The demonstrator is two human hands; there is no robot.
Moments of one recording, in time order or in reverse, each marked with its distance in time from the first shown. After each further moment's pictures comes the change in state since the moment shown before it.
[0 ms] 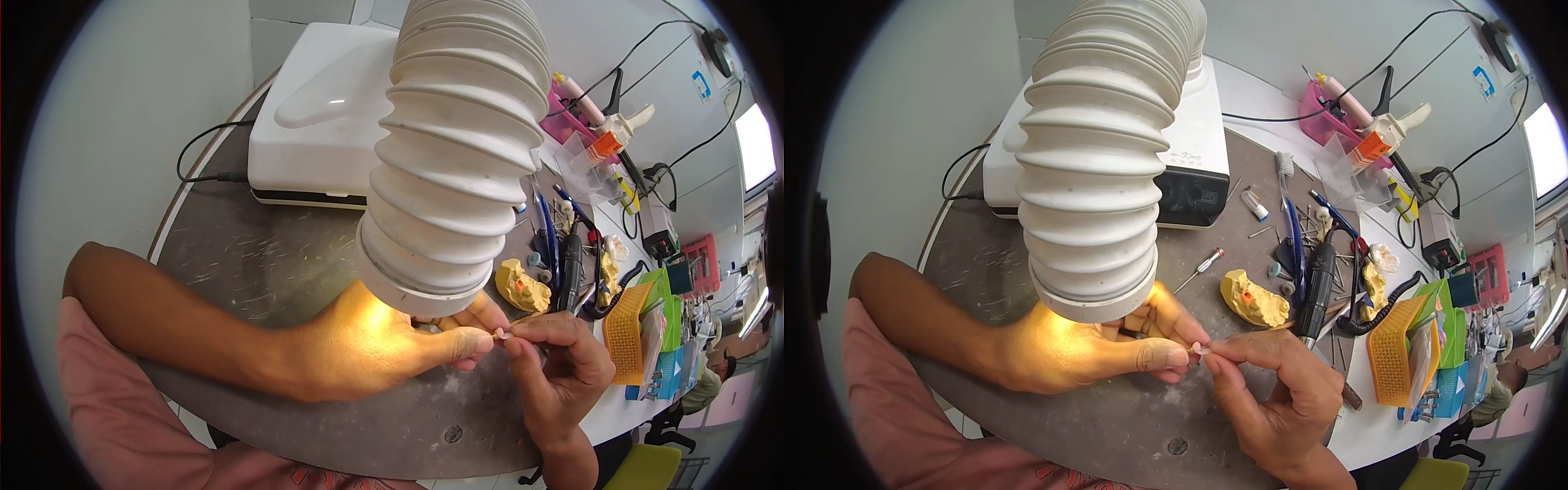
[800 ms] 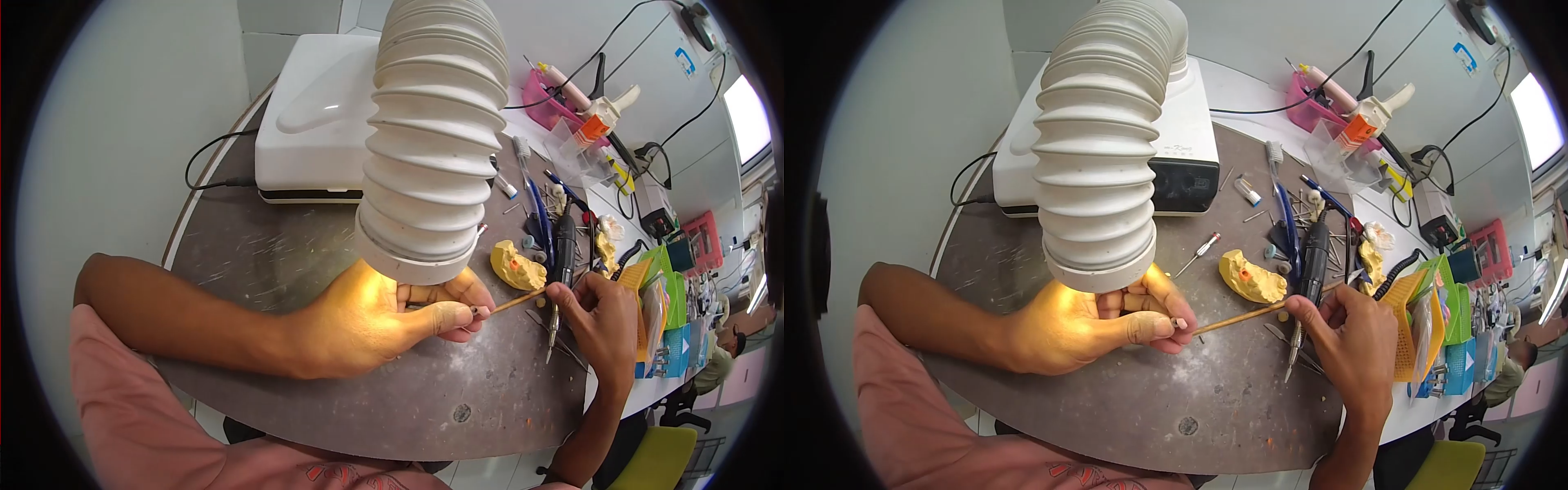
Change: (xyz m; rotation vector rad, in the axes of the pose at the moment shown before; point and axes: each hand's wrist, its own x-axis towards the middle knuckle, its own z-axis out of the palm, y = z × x) left_hand -0.005 0.002 0.003 -0.102 0.037 0.031; right_hand 0.016 0.016 -0.060 -0.811 -0.108 0.530
